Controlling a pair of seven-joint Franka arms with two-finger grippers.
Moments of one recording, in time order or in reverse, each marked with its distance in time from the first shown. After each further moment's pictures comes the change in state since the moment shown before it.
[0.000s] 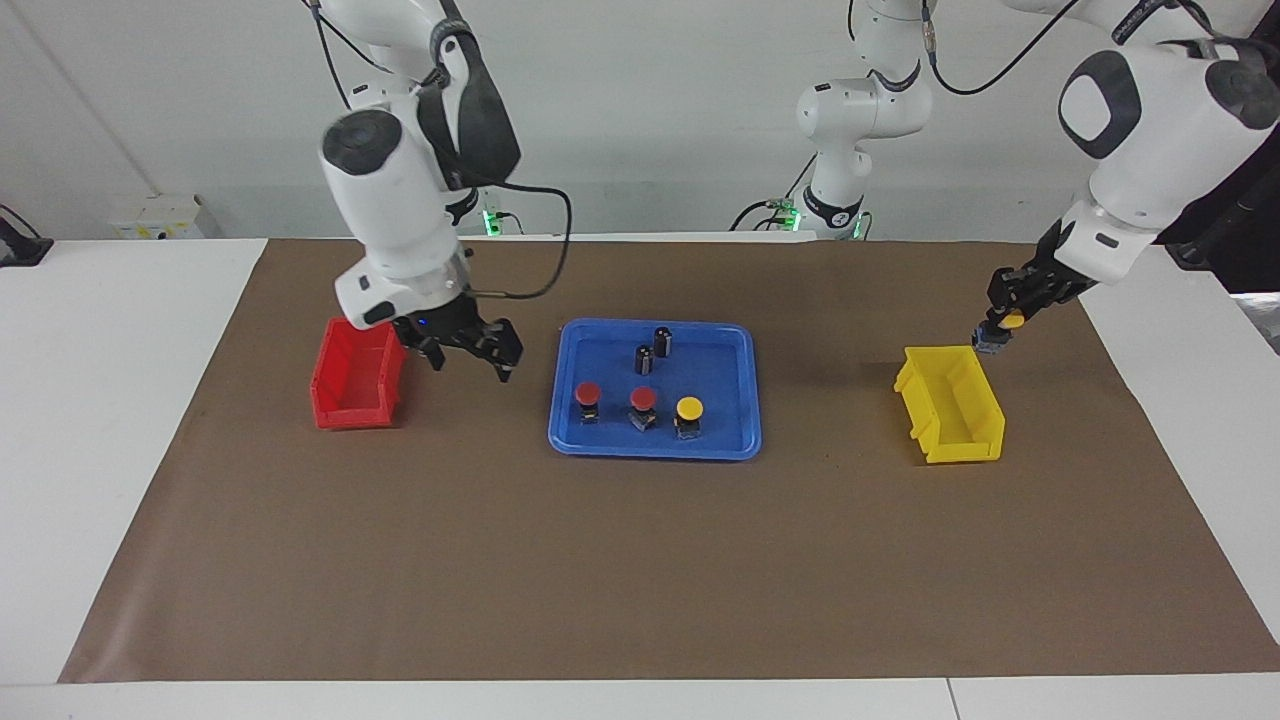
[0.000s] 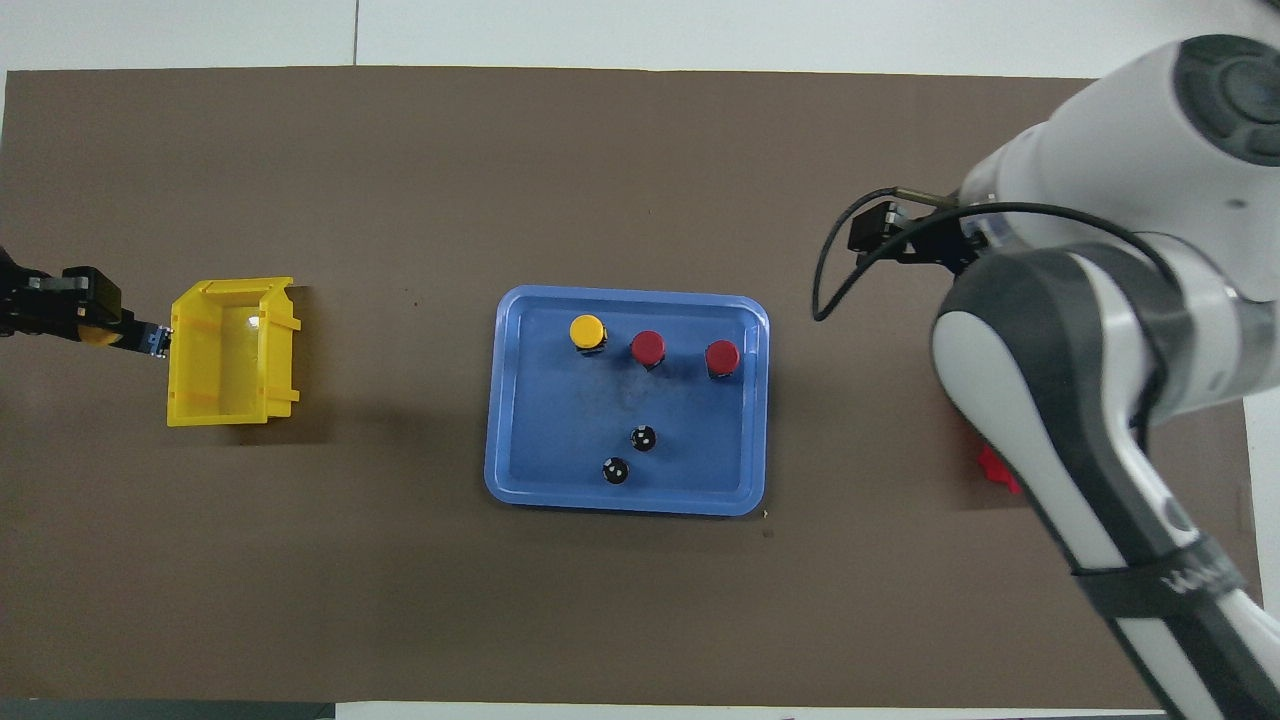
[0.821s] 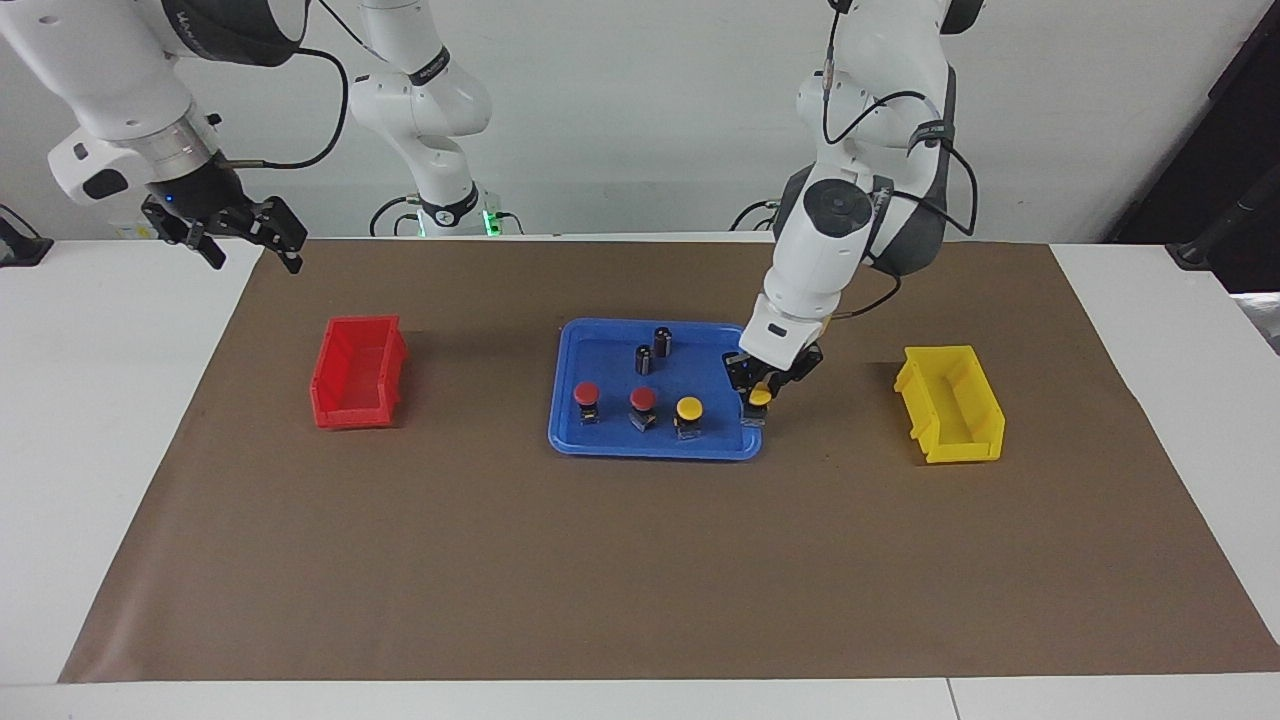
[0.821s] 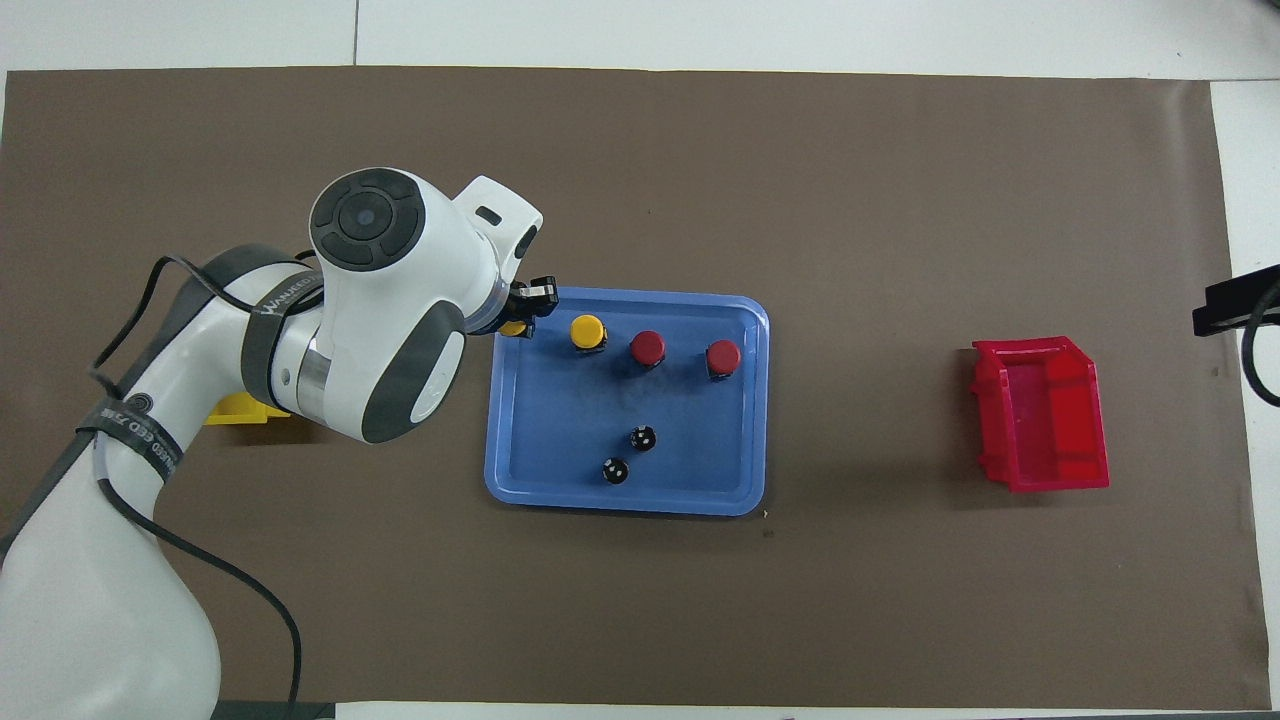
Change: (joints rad) left arm -0.470 0.288 -0.019 -0.089 -0.026 0.446 -0.502; right arm -0.279 -0.116 0.006 0.067 -0.123 -0.278 -0.463
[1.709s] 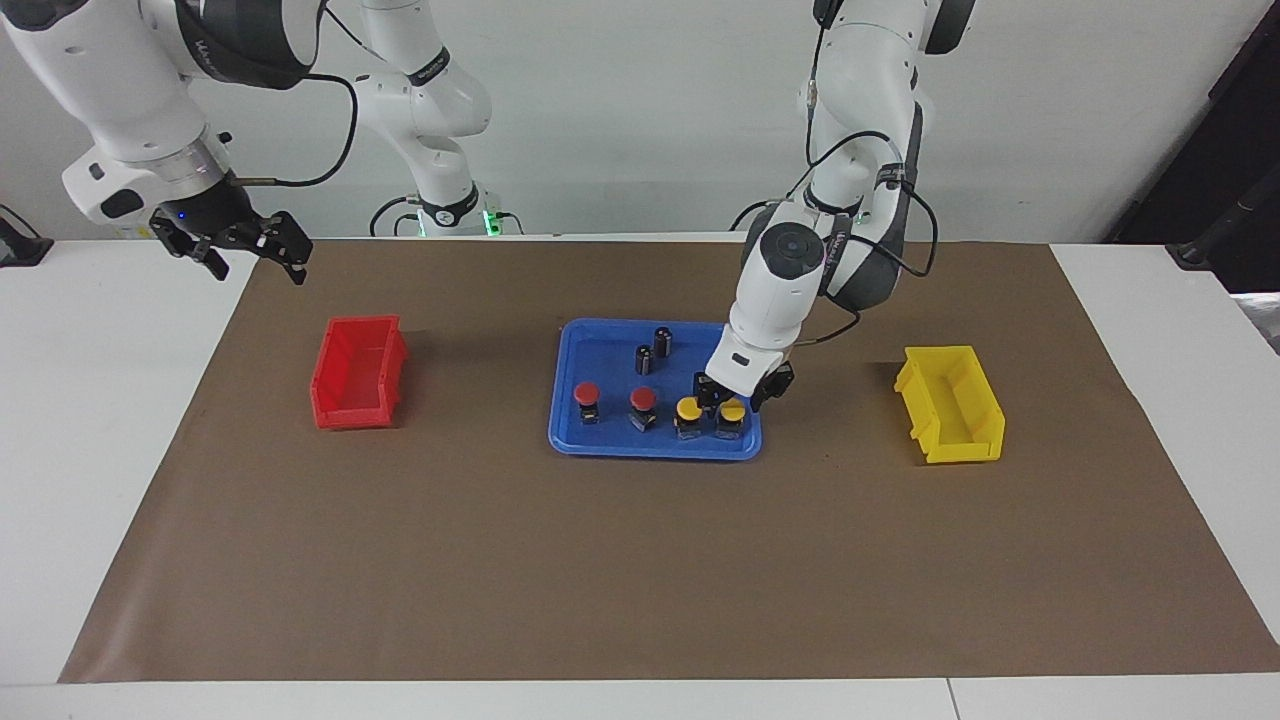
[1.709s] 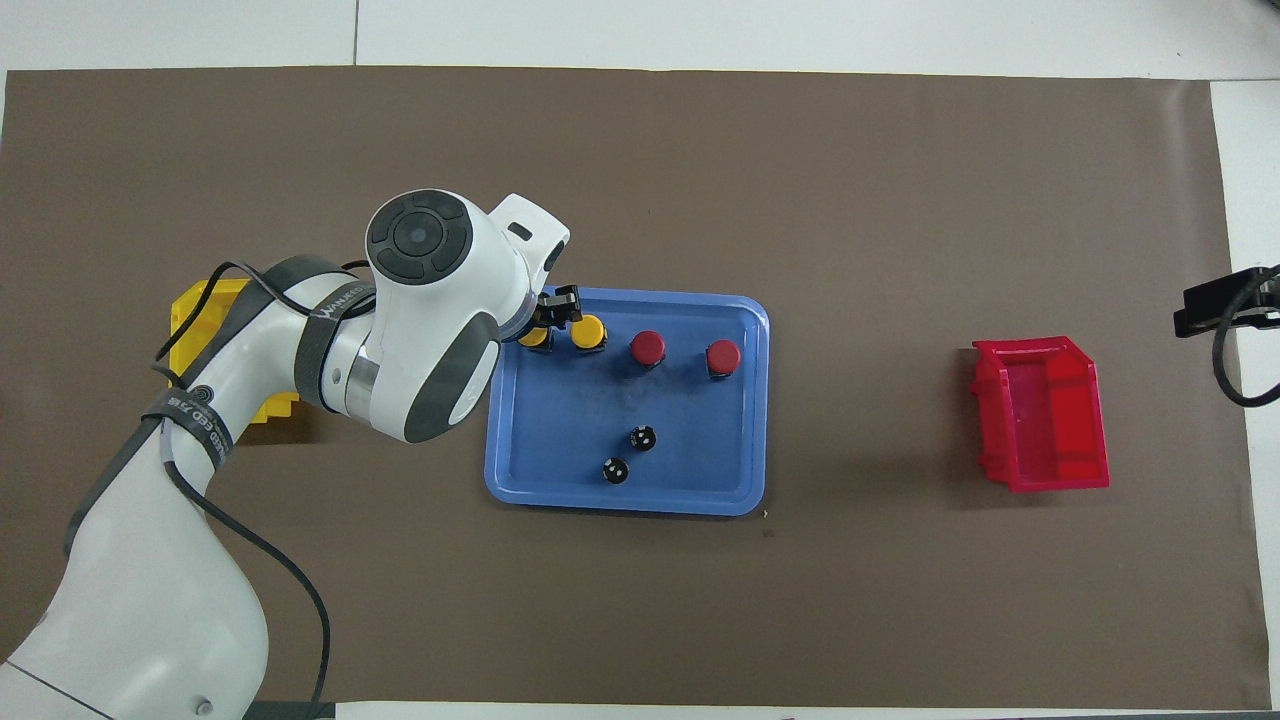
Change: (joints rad) left arm -0.021 0.016 0.020 0.027 0.000 -0.032 -0.014; right arm -0.026 -0.006 0.031 -0.036 -0.001 0.032 0.000
